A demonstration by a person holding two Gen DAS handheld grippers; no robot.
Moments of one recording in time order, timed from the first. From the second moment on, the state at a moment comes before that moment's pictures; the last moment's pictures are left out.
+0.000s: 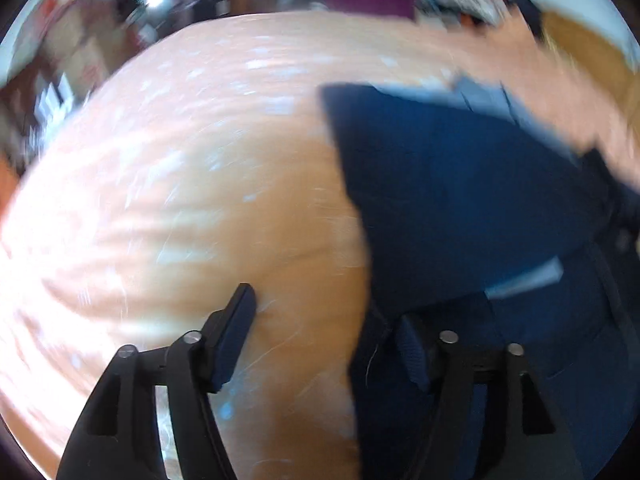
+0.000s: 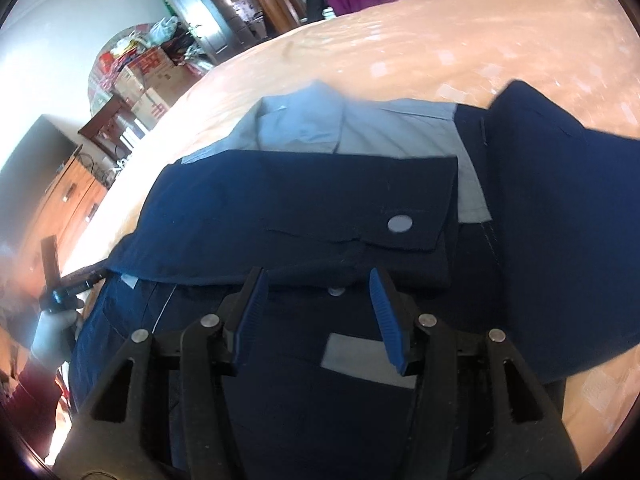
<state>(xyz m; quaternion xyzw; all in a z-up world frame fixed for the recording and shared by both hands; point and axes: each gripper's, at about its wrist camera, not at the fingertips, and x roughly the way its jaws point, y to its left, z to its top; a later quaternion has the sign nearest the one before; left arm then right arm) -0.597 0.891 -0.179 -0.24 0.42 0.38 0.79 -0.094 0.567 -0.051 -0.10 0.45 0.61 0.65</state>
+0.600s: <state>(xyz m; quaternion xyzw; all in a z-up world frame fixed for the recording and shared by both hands) -0.514 0.906 -0.178 -0.16 0.49 0.38 0.77 -0.088 0.615 -0.083 -0.14 0.46 0.61 0.63</state>
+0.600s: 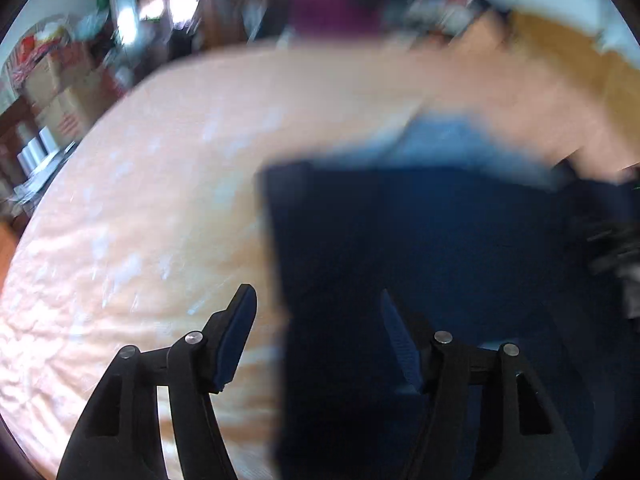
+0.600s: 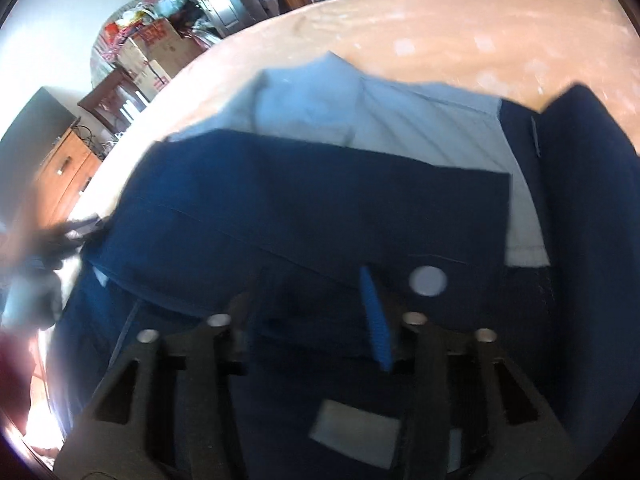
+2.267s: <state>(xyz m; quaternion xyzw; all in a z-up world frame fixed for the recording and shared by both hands) -0.514 0.877 -0.087 -0.23 0.30 0.34 0.86 0.024 0.533 0.100 0.12 0.36 0.64 0.66</state>
